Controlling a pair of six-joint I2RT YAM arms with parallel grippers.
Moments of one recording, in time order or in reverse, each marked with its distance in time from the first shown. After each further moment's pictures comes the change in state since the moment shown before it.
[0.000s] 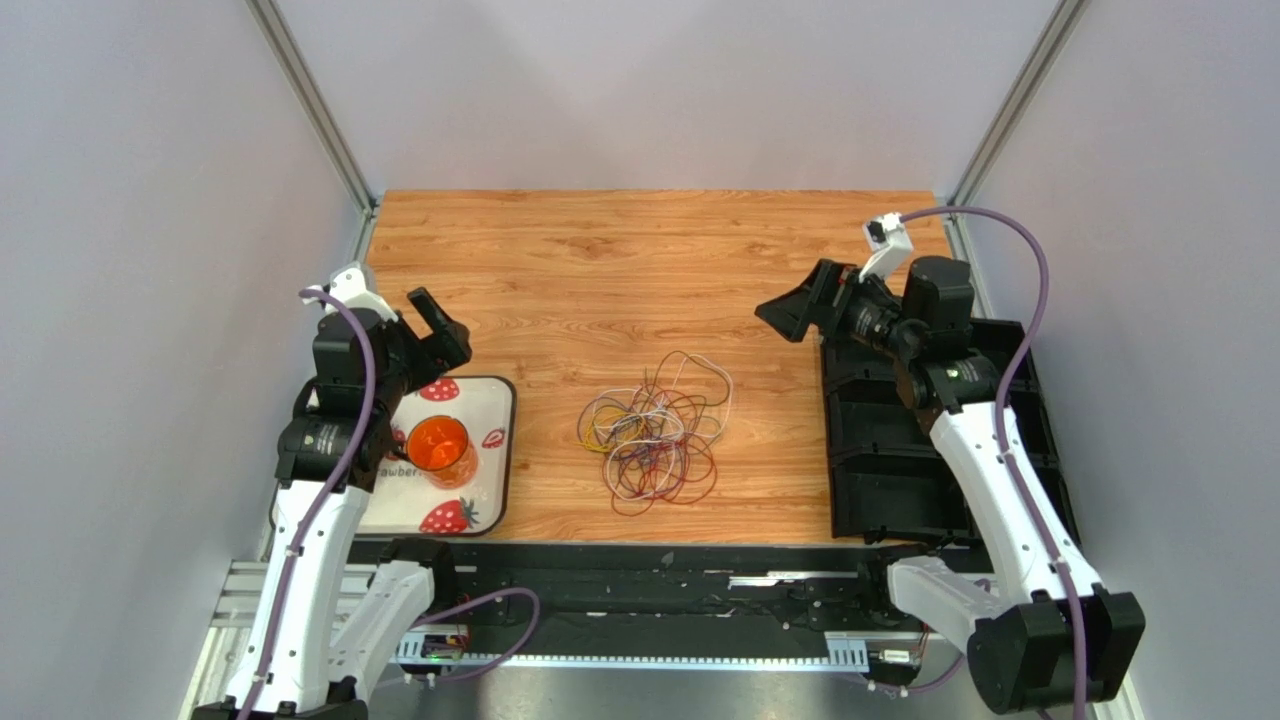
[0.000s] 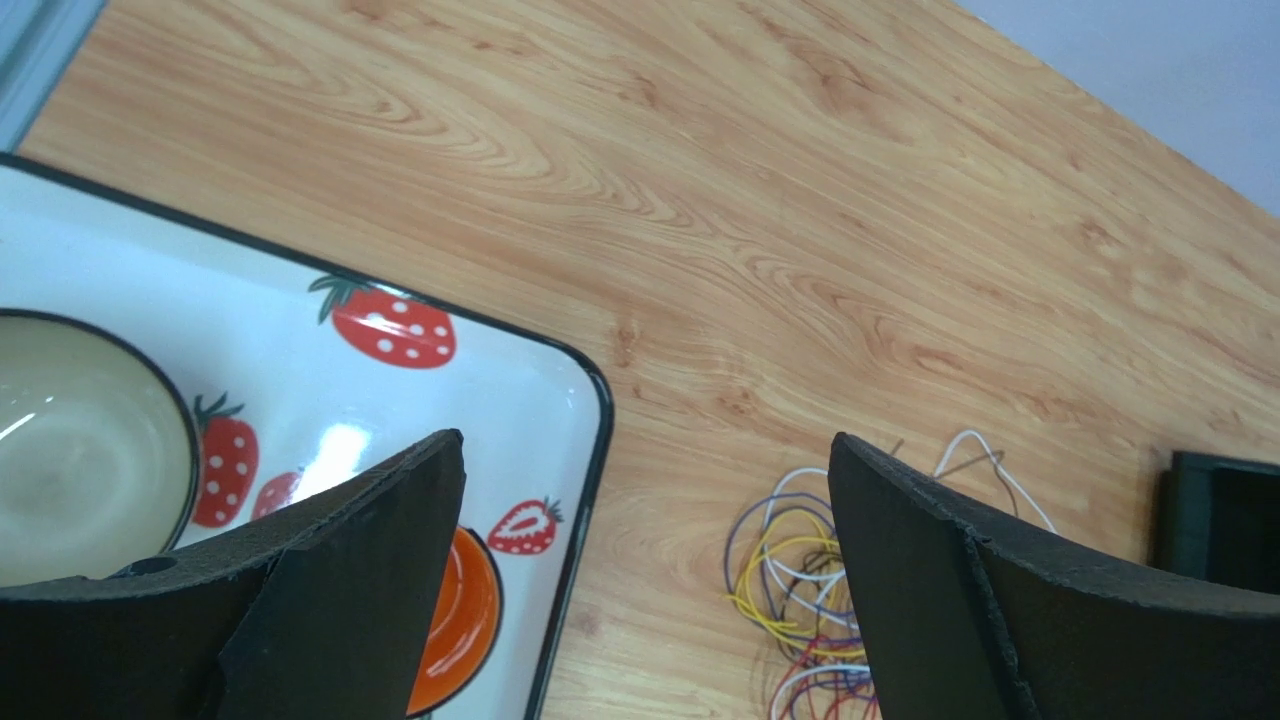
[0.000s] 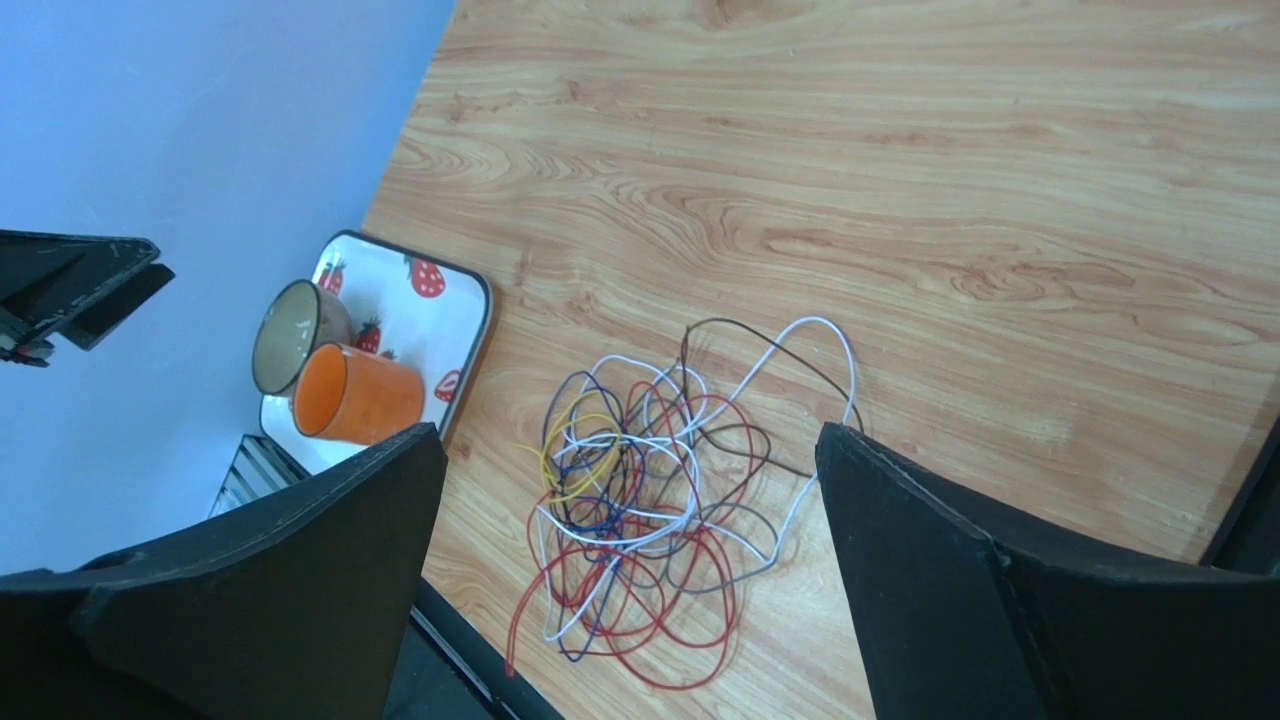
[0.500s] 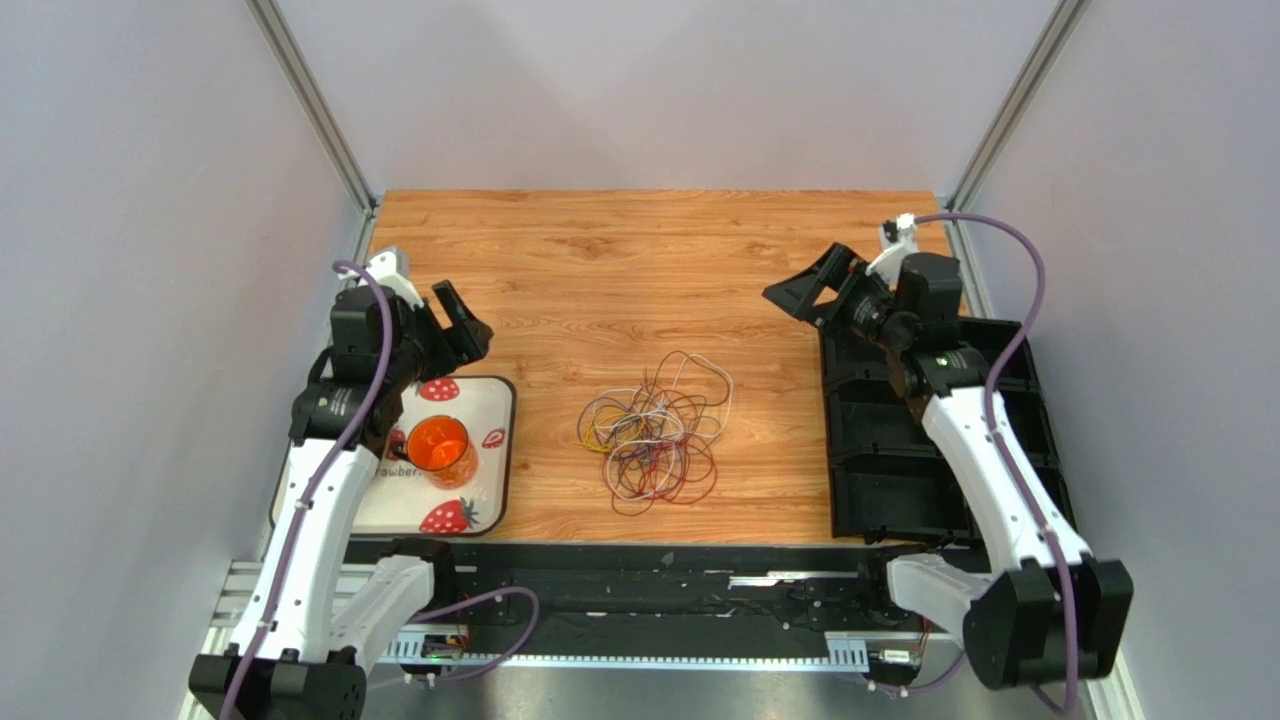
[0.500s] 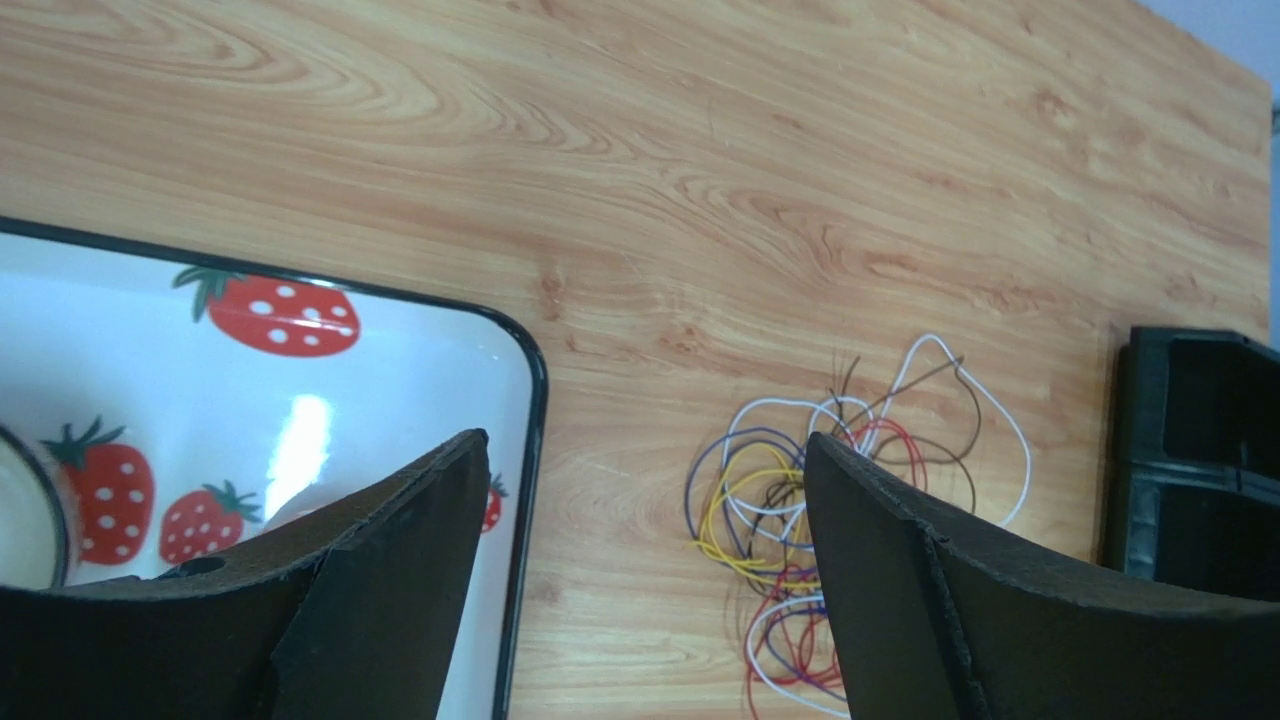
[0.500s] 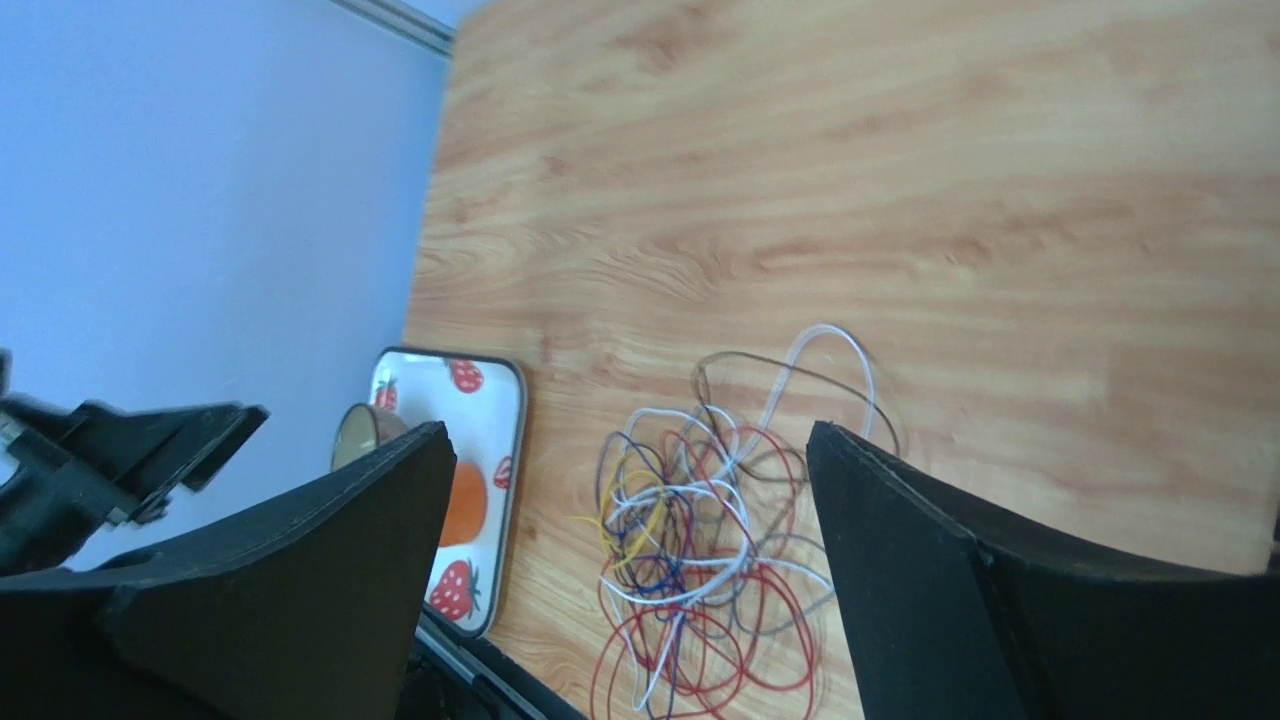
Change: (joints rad) left arm 0.000 0.110 0.032 0.018 0.182 0.041; right arm -0.022 0.006 -0.009 0.053 0.090 0.229
